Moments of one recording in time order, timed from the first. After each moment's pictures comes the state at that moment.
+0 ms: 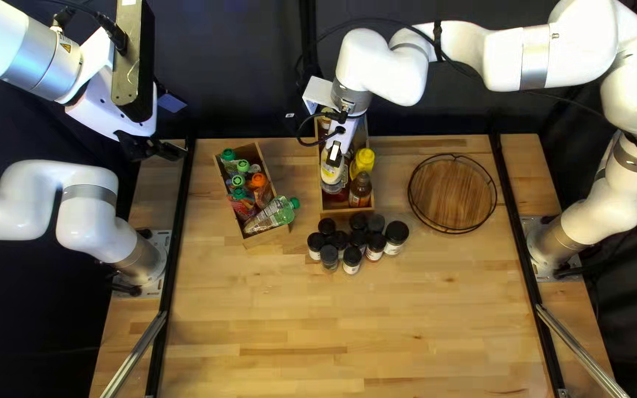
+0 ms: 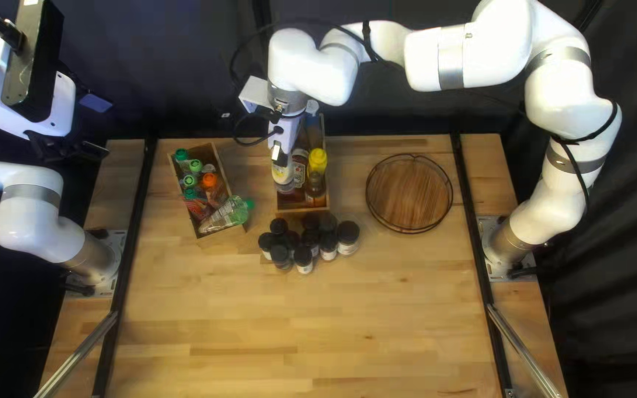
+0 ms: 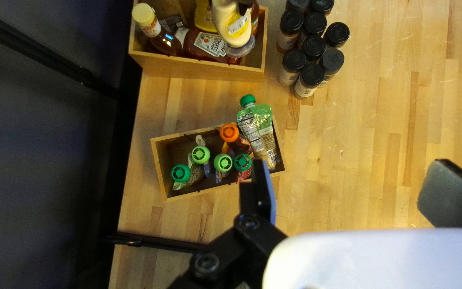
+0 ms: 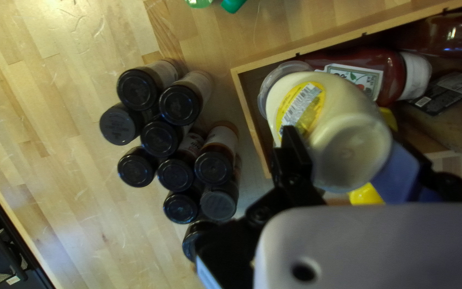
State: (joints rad) left arm 0.10 -1.06 0.03 0.92 0.07 1.41 0.05; right arm 2.57 -0.32 -2.86 1.48 0.01 1.05 -0.01
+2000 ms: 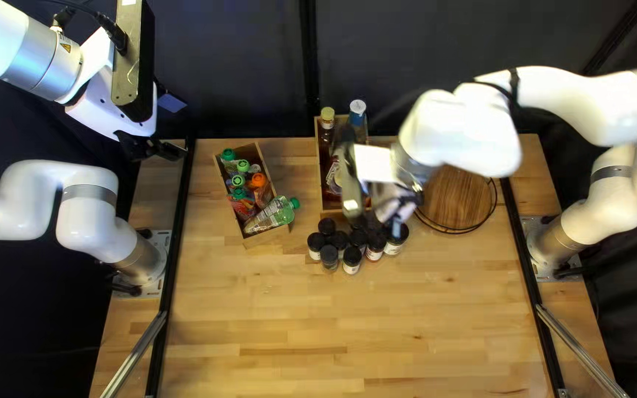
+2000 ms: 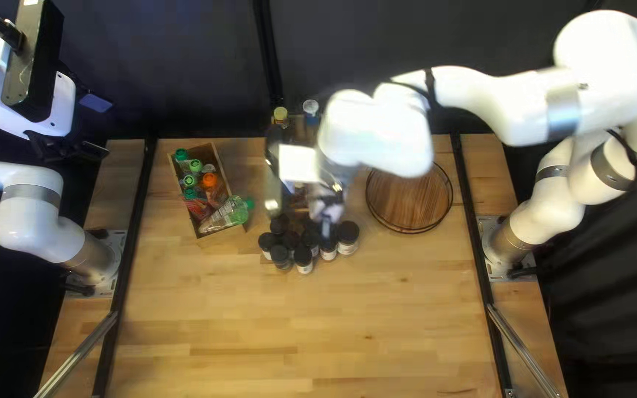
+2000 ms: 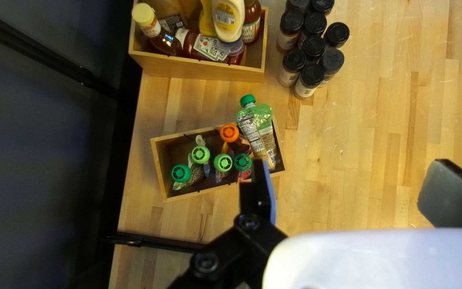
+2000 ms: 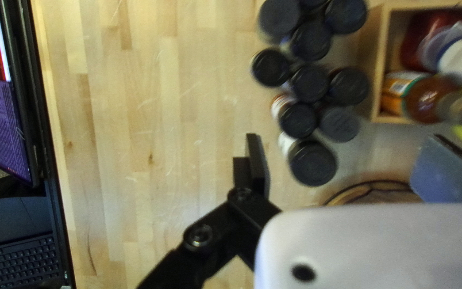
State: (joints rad) left arm 0.10 -1.06 0.03 0.92 0.07 1.41 0.05; right arm 2.76 0.26 -2.67 0.92 0.10 0.94 0.02
